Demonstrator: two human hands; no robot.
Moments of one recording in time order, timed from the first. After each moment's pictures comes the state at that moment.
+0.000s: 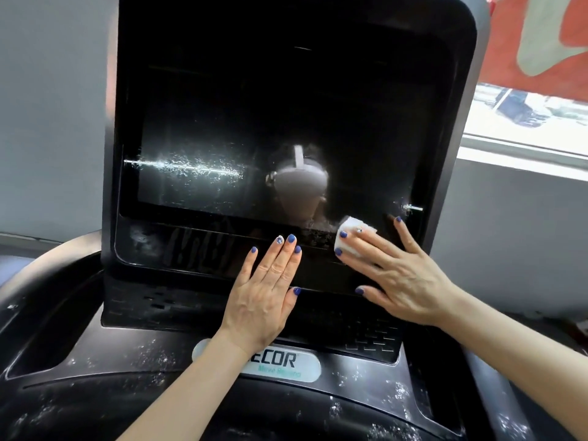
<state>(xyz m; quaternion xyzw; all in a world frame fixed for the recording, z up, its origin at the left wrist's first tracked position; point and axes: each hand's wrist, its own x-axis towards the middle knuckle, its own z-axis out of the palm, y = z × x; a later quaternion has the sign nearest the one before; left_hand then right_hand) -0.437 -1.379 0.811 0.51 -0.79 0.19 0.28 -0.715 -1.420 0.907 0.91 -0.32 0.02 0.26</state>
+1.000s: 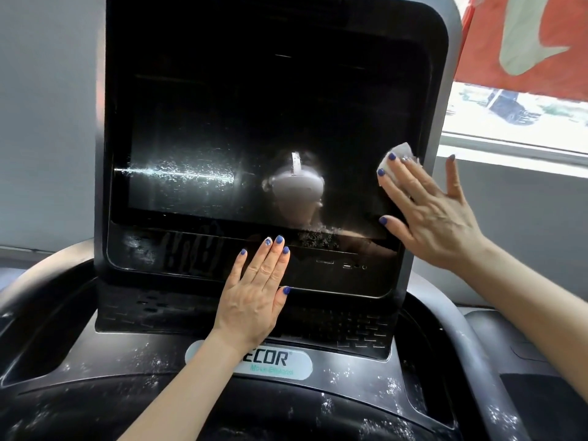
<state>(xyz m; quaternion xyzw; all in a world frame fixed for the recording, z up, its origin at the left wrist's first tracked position) -0.438 -1.381 0.807 0.52 -0.78 0.21 0.27 -0.745 -1.452 0.973 0.82 -0.48 0.06 0.31</state>
